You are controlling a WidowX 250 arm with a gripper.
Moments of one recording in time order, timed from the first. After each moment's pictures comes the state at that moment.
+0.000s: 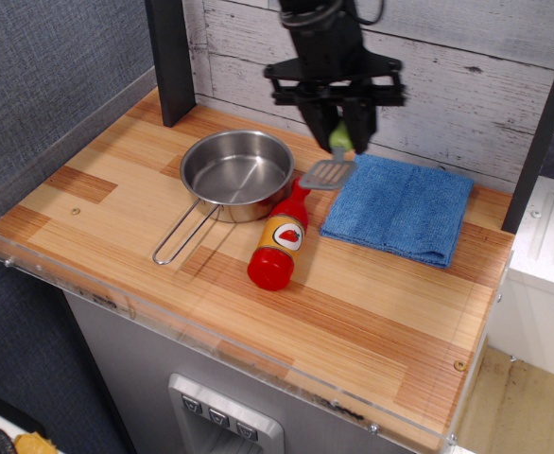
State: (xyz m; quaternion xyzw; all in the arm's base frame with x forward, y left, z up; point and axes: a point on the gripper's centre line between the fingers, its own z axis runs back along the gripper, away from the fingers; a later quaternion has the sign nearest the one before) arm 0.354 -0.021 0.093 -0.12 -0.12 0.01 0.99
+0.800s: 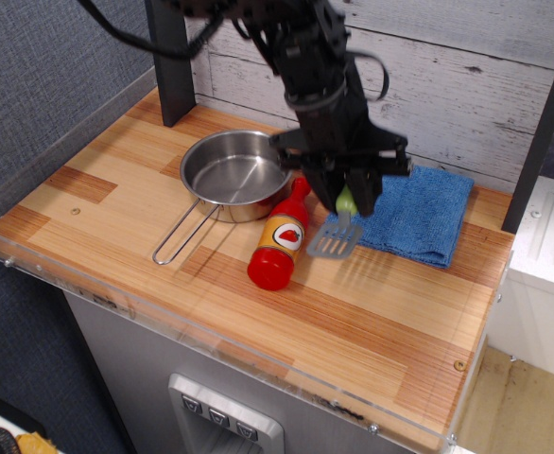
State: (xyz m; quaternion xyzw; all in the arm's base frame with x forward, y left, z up) arm 0.336 -0.031 0.048 -0.12 -0.13 0.04 0.98
